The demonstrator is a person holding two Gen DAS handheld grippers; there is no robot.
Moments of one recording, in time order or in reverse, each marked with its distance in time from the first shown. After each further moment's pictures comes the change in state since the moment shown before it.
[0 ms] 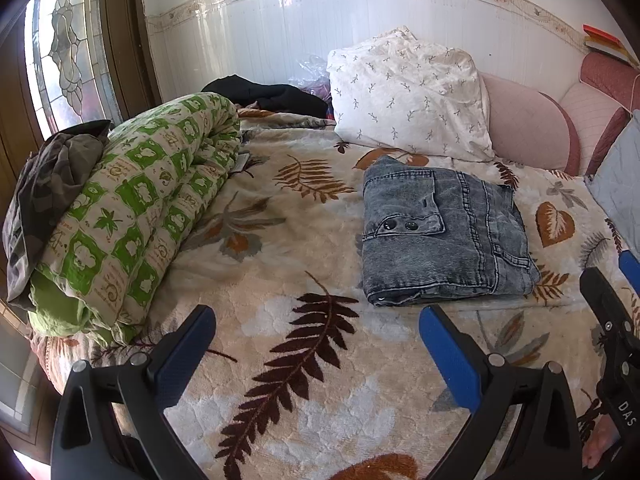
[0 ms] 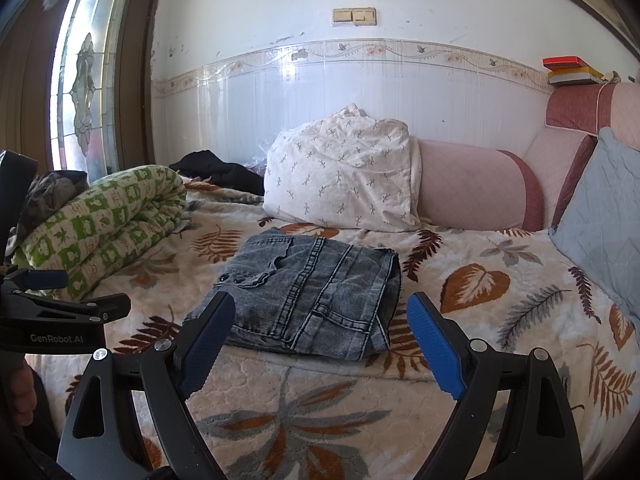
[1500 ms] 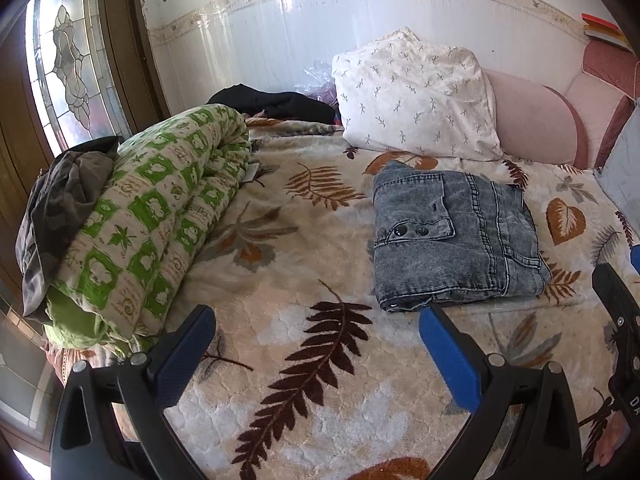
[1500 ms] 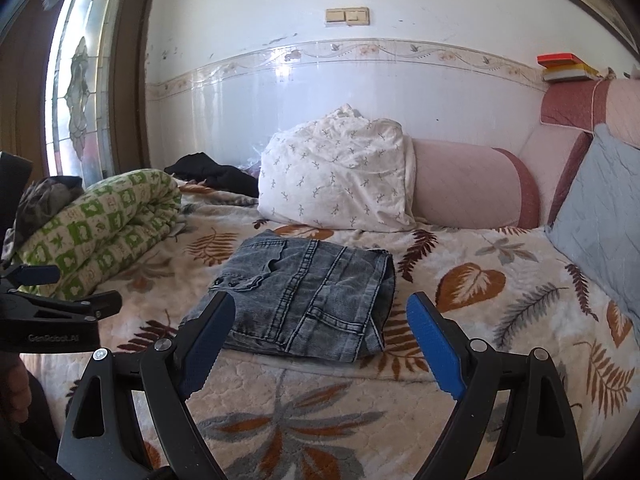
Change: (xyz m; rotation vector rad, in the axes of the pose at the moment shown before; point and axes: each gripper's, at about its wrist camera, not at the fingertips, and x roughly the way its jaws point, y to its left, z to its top) left arm -0.003 0.001 0.005 0.038 -0.022 0.057; right arm -0.001 -0.007 0.004 0.016 0.001 -0.005
